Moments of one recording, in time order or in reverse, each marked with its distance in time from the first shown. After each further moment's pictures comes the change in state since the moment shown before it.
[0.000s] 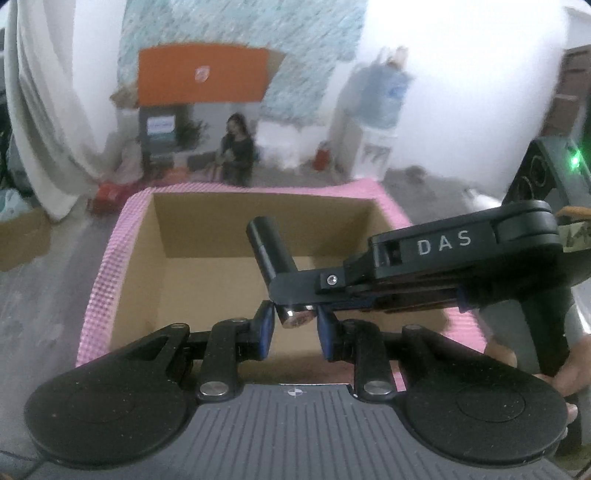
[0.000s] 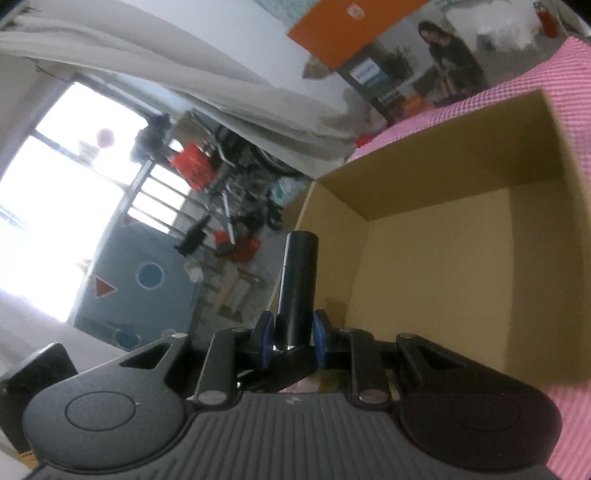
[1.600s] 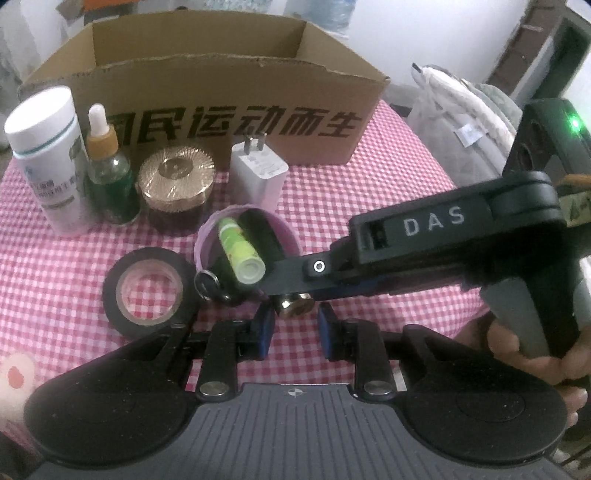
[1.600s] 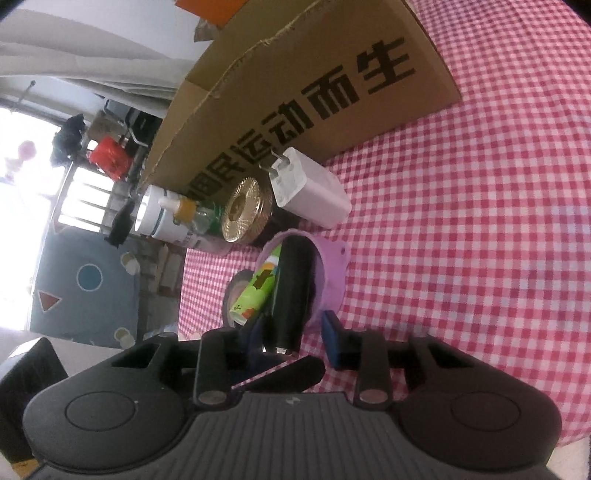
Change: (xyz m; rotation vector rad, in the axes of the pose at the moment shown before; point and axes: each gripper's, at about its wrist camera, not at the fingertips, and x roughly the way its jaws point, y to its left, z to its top) left arm 0.018 -0.035 -0.154 0.052 0.258 -0.181; right arm -0.008 -0.070 -0.182 0.210 0.039 -0.196
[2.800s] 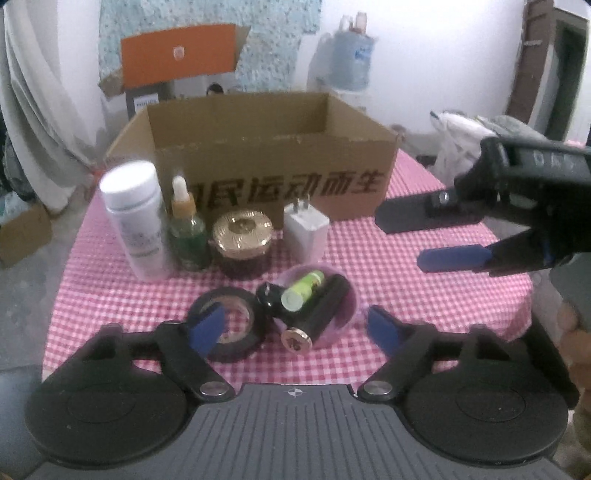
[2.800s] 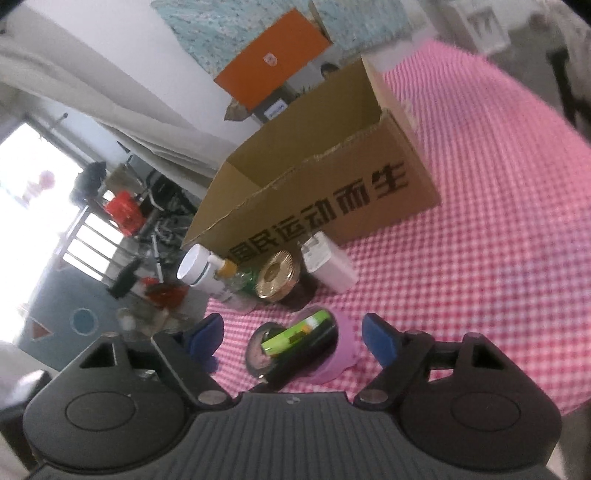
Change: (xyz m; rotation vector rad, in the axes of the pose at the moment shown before) left arm -0.049 -0.004 -0.028 0.087 -0.230 0.185; right arm -0.070 0.025 -0.026 -0.100 -0.307 -0.011
